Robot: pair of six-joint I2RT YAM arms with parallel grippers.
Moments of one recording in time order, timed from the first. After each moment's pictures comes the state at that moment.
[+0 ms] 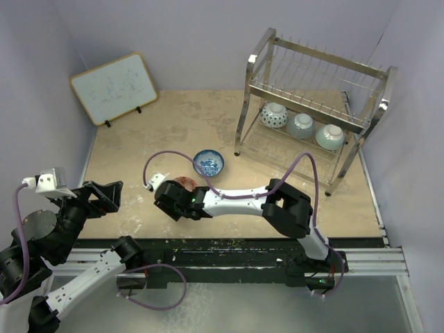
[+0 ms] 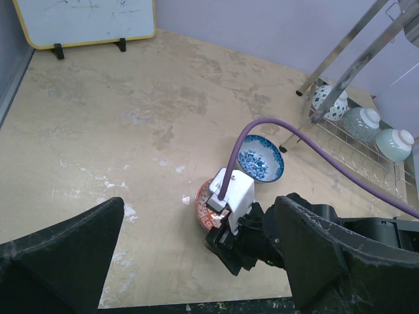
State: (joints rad) left arm -0.75 0.31 1.19 -1.08 -0.63 -0.49; right arm 1.27 2.09 1.52 -0.31 0.32 0.15
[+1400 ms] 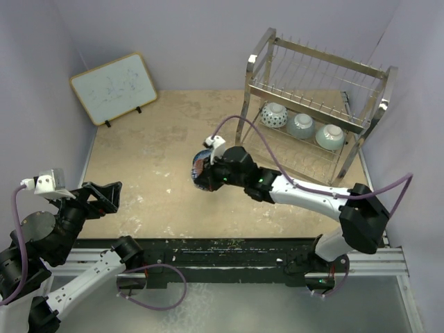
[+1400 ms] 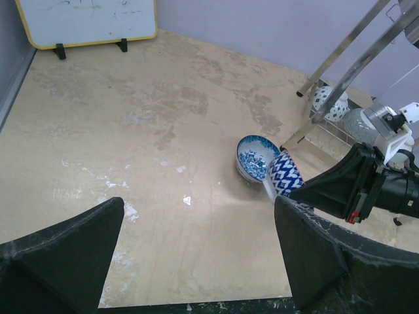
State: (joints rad) left arm -0.75 0.30 1.19 -1.09 -0.64 -0.49; right arm 1.00 1.52 1.03 0.07 -0.11 0.40
